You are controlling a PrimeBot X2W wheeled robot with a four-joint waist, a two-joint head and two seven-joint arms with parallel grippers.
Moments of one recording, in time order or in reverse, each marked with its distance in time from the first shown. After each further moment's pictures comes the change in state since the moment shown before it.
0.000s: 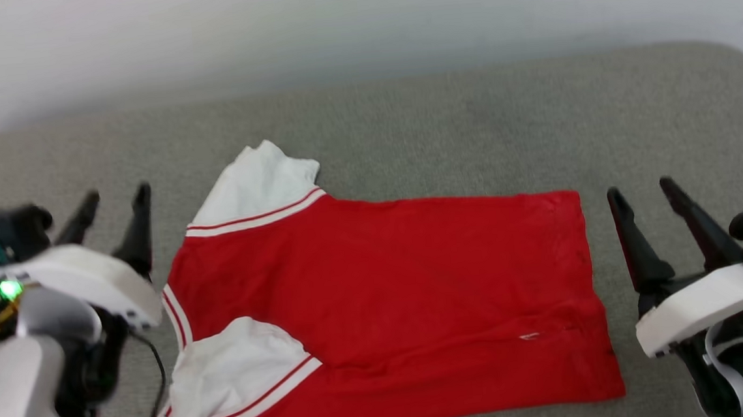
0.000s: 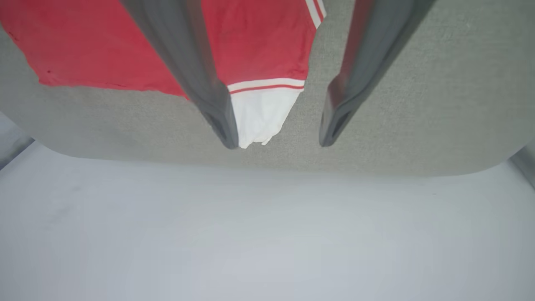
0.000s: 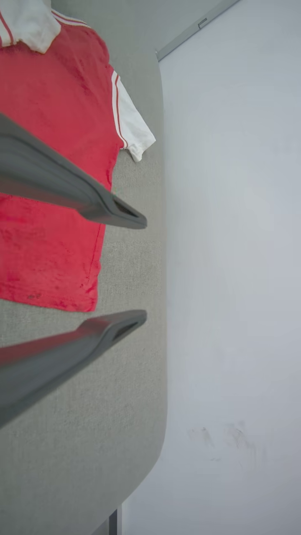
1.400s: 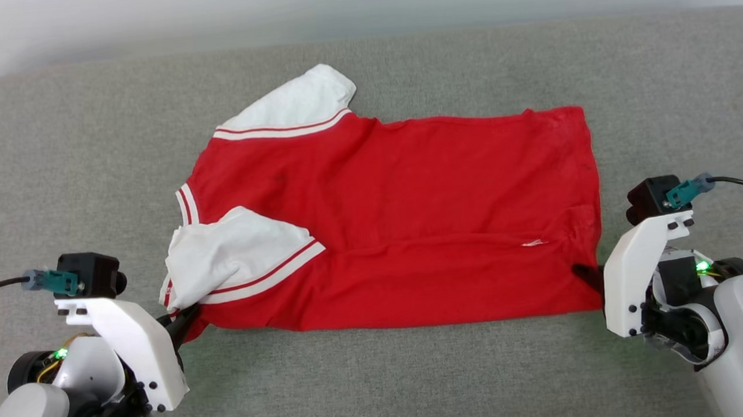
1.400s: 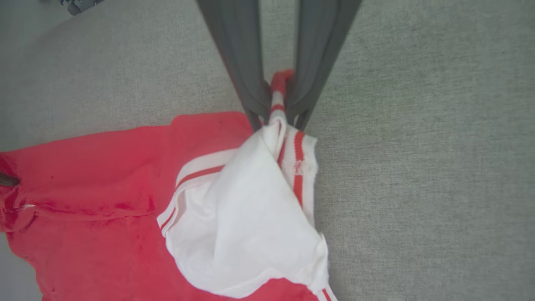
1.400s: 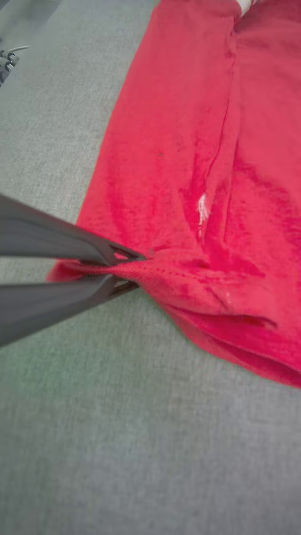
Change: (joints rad) left arm 0.071 0.092 -0.080 -0.042 -0.164 -0.085 0.435; right arm -0.290 -0.079 0.143 0.459 0.222 0.000 0.606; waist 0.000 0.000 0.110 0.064
